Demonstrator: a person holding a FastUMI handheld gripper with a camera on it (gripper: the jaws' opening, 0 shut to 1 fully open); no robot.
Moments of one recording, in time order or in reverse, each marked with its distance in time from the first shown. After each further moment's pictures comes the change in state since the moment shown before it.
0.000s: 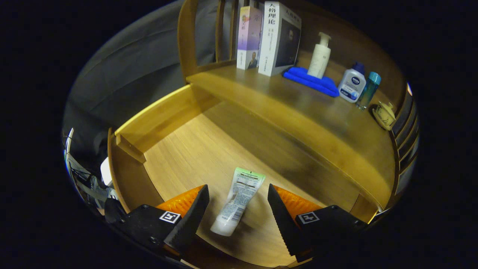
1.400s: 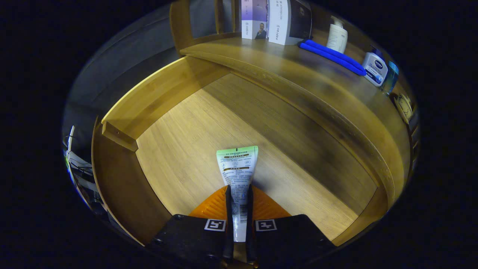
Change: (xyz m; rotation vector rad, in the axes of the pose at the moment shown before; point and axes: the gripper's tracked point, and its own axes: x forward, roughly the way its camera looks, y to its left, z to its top) arm 0.029 0.015 -0.014 0.013 0.118 0.078
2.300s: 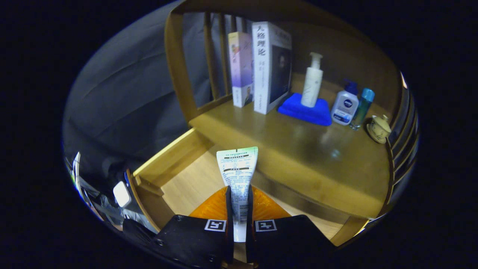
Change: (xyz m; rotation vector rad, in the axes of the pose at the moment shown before) arm -0.088 -0.015 0.097 0.122 -0.348 -0.047
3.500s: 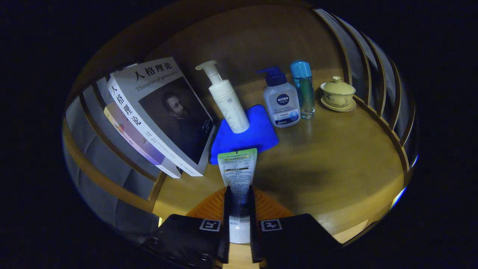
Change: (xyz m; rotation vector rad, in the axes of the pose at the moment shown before) arm 0.062 -0.098 0.075 0.601 -0.126 -0.218
